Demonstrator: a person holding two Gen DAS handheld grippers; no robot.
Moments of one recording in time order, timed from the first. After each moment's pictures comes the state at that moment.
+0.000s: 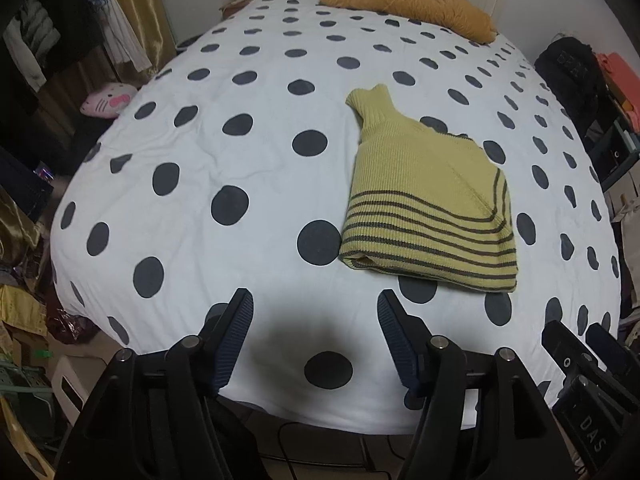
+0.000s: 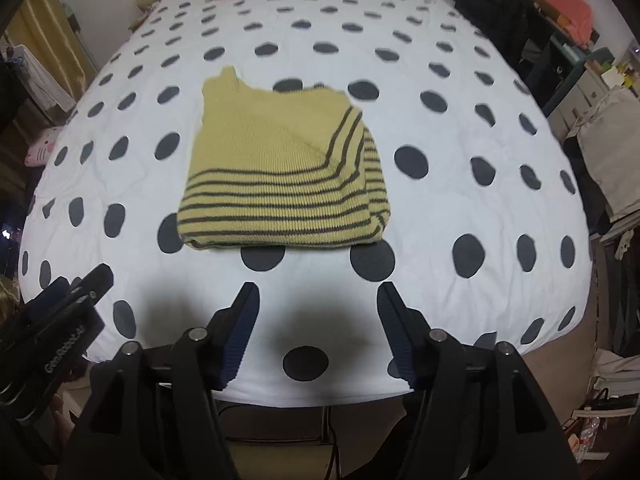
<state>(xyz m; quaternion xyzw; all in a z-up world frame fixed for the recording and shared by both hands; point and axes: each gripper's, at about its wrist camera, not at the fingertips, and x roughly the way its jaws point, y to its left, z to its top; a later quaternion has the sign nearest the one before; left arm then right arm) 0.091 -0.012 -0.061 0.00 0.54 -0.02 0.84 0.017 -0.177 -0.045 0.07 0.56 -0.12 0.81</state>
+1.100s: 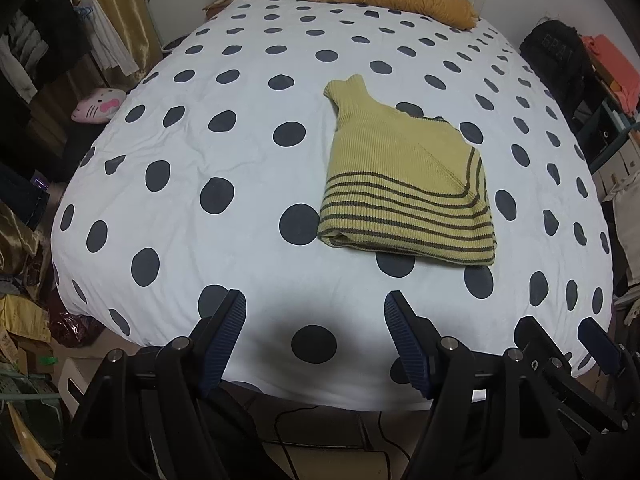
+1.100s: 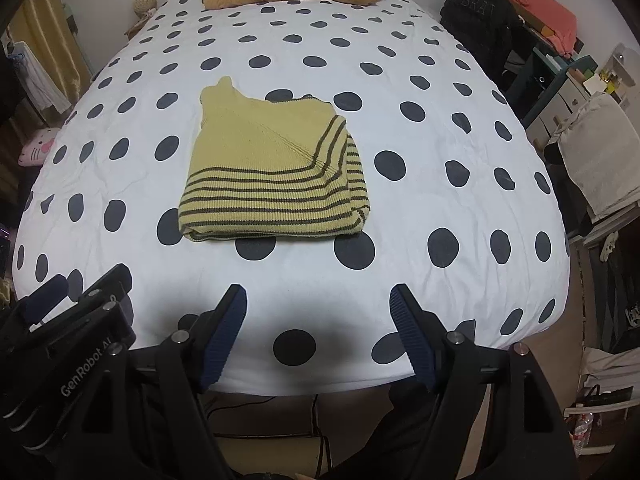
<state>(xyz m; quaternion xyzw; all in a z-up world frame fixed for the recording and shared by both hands) 0.070 -0.029 -0.047 0.02 0.55 -0.04 0.83 -0.010 -0.167 -0.029 0.05 0.56 -0.15 0.82</state>
